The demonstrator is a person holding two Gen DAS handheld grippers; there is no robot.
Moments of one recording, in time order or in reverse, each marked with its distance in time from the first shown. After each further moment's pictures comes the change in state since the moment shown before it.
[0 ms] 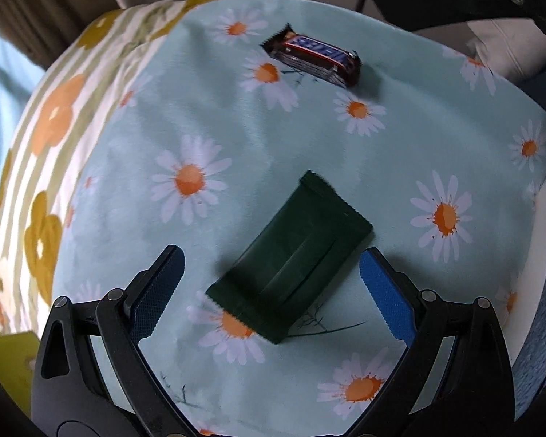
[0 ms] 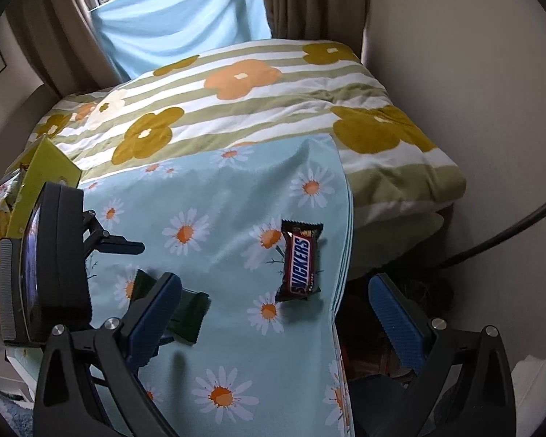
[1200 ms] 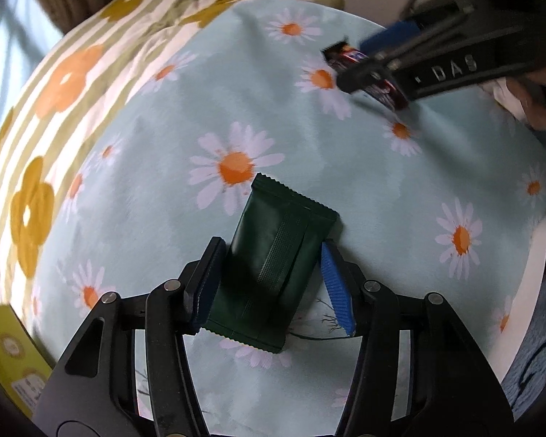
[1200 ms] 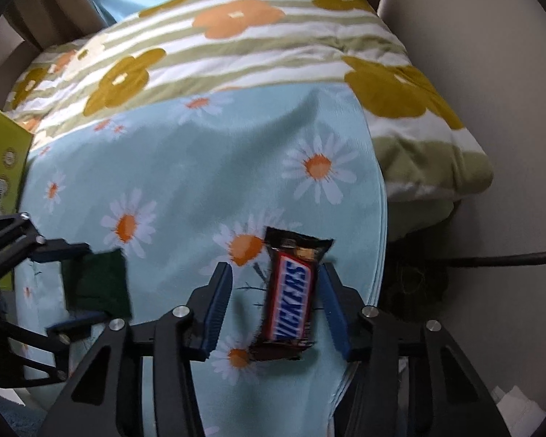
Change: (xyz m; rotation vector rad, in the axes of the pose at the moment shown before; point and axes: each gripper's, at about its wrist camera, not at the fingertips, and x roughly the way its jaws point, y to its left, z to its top) left arm 0.002 0.045 -0.011 -0.191 -0.042 -0.043; right arm 0.093 -0.004 0.029 -0.070 0.246 -0.052
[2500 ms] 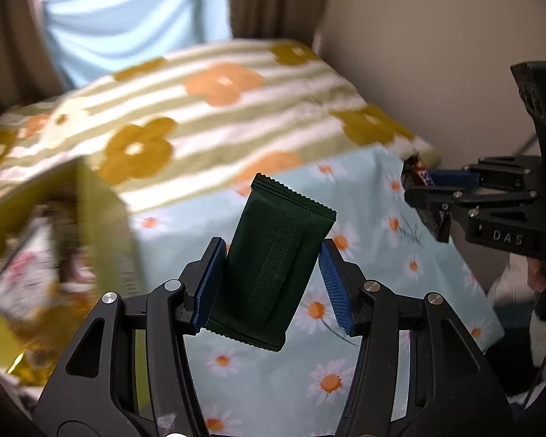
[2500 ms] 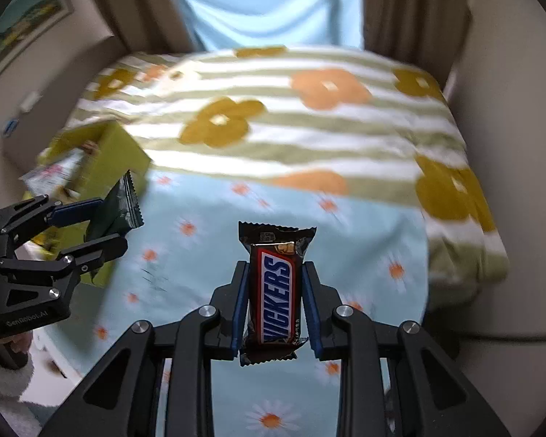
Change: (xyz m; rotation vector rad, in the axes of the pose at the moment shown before) left arm -0.184 0.052 -0.052 -0.597 -0.327 0.237; right arm -0.133 0.094 0.025 -0.247 -0.228 0.197
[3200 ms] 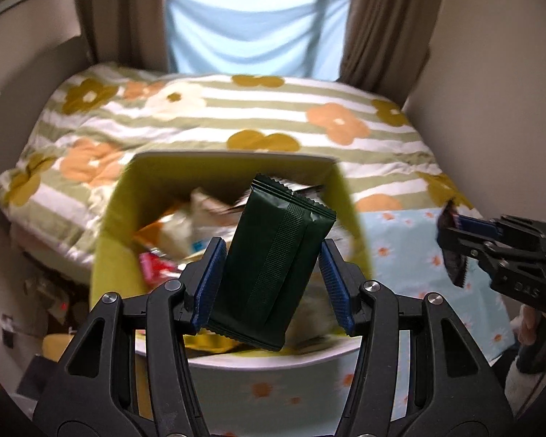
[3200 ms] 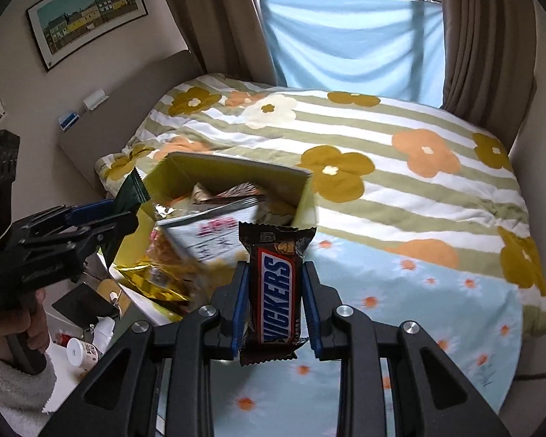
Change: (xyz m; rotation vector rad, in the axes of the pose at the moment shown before) left arm -0.126 0.244 -0.070 -0.278 -0.107 0.138; right arm 0.003 0.227 0.045 -0.099 -0.121 0.139
